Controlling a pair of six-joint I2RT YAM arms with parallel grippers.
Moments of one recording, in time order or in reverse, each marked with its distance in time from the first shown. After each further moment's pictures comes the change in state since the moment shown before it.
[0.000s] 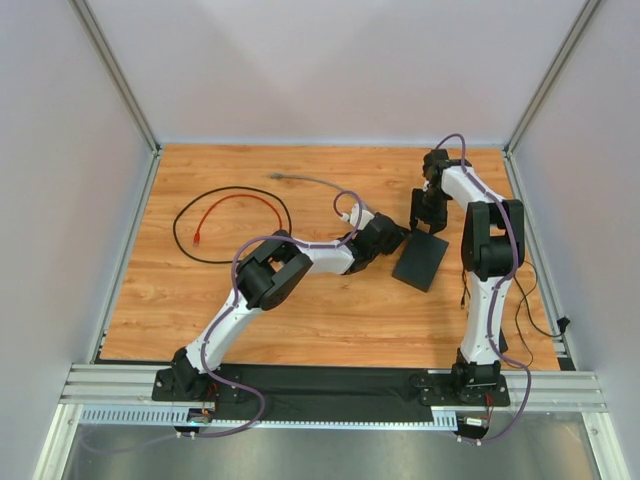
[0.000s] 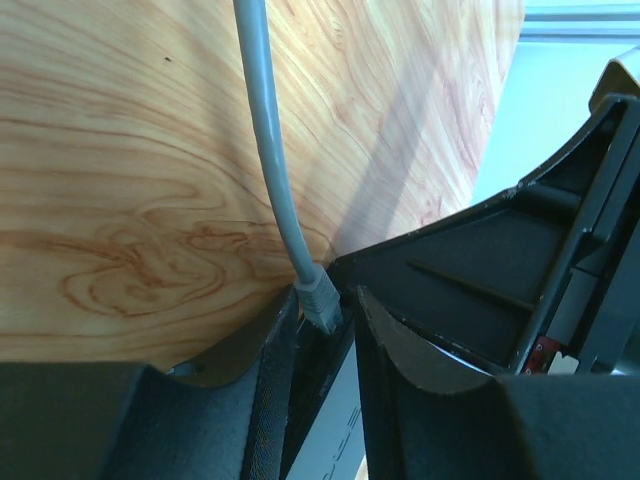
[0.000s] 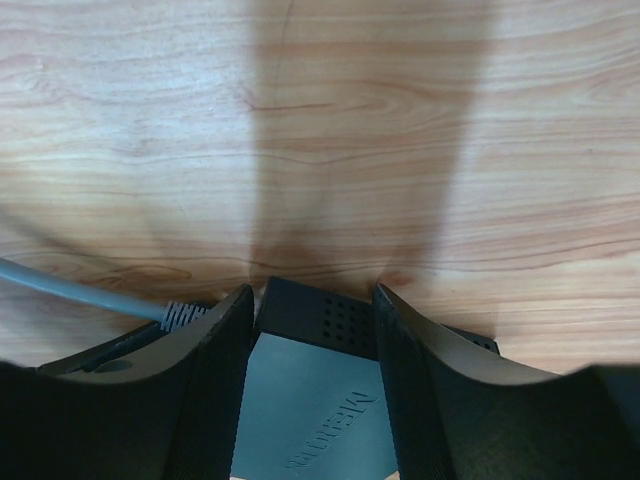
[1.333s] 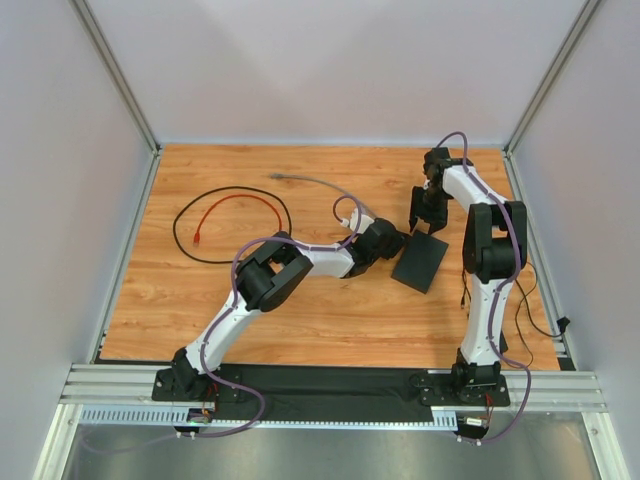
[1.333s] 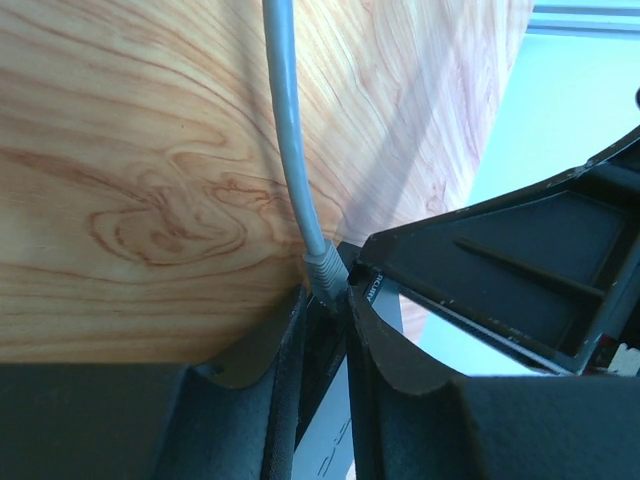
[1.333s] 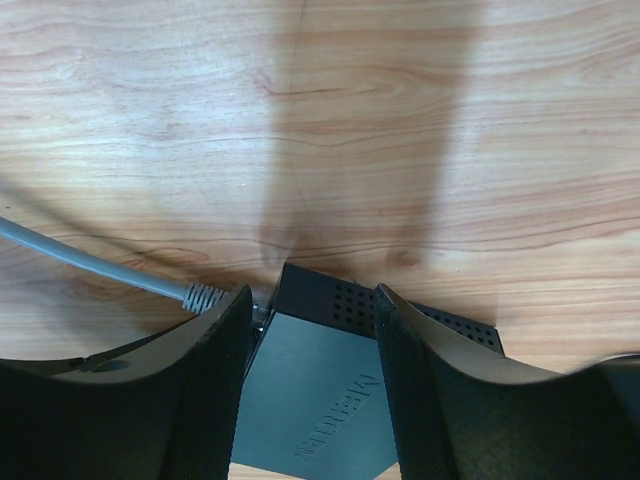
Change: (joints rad) left arm -0.015 -0.018 -0.042 0.008 0.008 -0.057; right arm 0.000 -0.037 -0.015 0.005 -0.009 0.019
